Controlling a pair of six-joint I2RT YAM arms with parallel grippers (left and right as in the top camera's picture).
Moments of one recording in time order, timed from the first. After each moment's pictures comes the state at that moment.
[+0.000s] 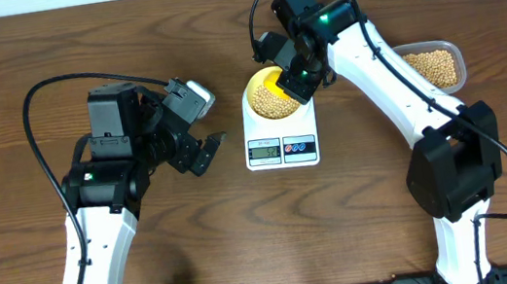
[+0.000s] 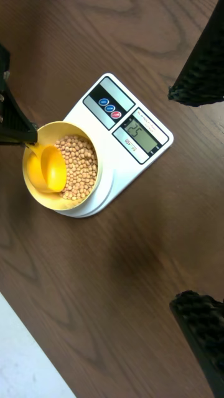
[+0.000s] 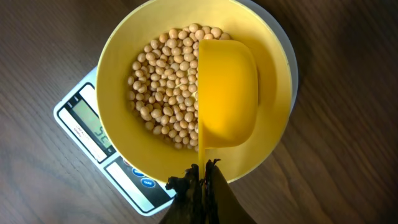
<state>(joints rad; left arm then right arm) -0.11 1.20 1.07 -0.70 0.43 0.56 0.47 2.11 1.92 -1.14 -0.16 -0.41</state>
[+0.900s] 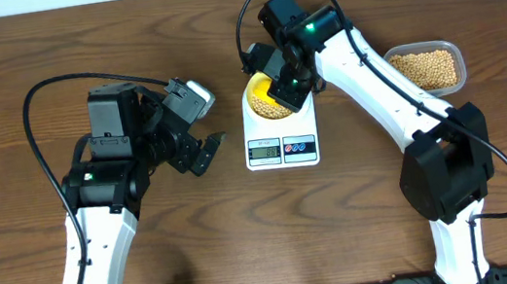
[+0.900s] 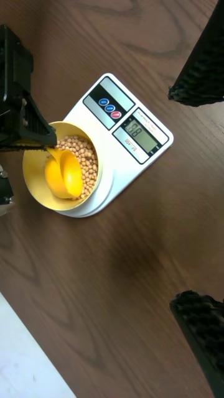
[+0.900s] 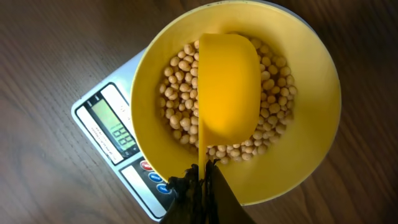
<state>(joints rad) -0.11 1.20 1.07 -0.70 0.43 0.56 0.52 2.12 1.92 -1.14 -0.17 -0.43</state>
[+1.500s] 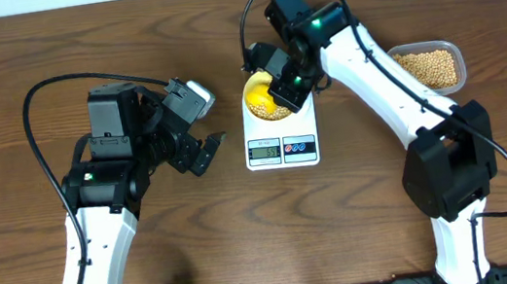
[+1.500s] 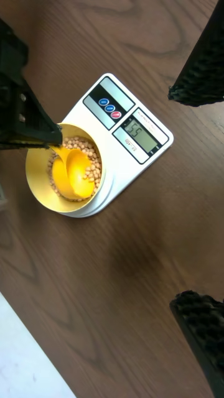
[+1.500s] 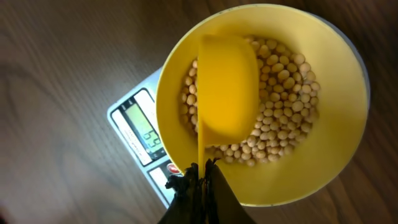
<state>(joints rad) -0.11 1.20 1.07 -0.70 0.43 0.56 0.48 2.12 1.92 -1.15 -0.32 -0.43</state>
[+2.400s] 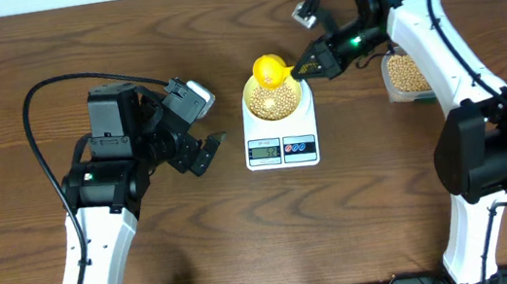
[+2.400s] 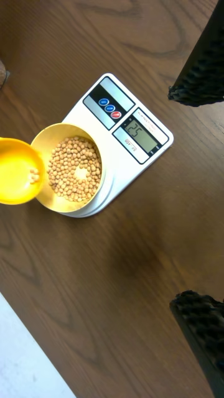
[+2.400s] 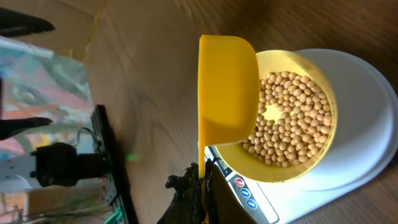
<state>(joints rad) -0.11 1.20 1.07 -0.70 0.43 0.56 0.20 2.12 1.92 -1.20 -0.95 -0.40</state>
